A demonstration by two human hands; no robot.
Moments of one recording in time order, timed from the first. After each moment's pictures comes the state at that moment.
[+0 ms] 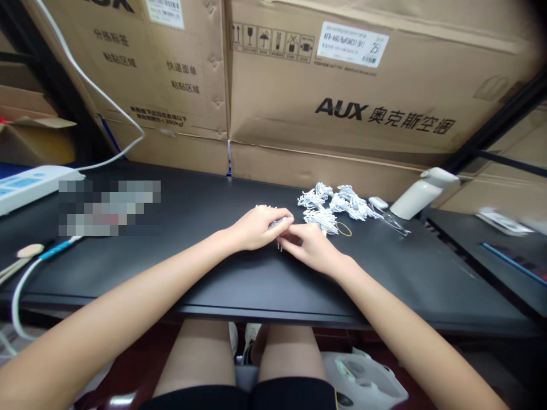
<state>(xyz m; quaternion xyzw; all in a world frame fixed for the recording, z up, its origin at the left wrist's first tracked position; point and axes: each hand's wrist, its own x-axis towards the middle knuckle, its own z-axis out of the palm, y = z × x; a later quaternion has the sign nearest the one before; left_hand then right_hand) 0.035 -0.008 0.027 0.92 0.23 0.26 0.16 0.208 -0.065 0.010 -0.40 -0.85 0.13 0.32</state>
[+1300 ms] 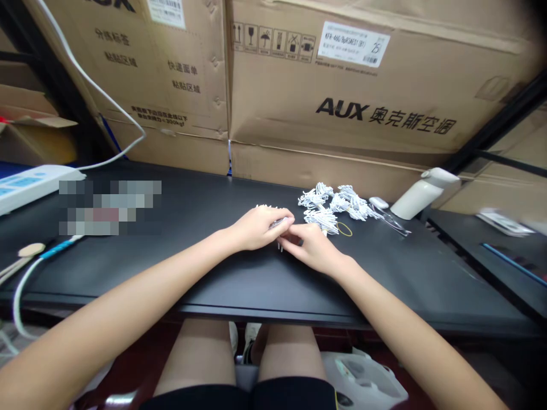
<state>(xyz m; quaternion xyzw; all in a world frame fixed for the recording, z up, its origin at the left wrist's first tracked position) 0.034 -0.010 0.028 0.93 0.23 0.25 0.14 0.207 -0.066 0.012 -0.41 -0.85 0.13 0.31</state>
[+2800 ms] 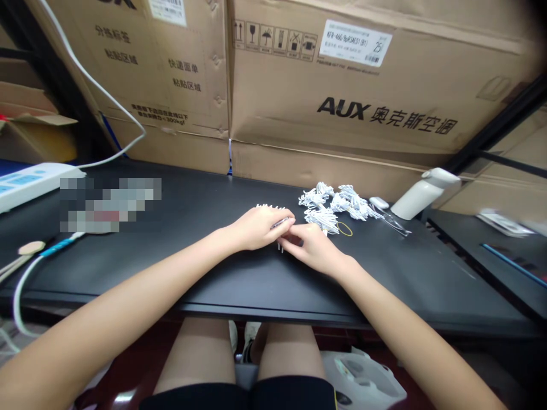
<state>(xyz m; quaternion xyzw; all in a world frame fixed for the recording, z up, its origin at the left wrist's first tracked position) 0.033 -0.011 0.030 0.94 0.24 0.22 0.11 0.206 -0.069 0.015 -0.42 -0.85 0.12 0.29</state>
